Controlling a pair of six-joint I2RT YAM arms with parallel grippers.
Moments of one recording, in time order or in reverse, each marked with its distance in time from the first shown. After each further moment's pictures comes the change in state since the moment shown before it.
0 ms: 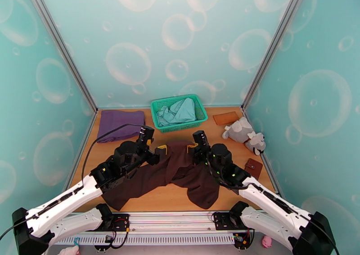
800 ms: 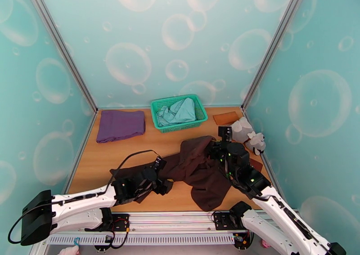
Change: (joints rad) left arm -0.268 0.177 -0.328 0.041 -0.102 -0.166; right arm -0.077 -0.152 0.152 -0.298 0.243 0.213
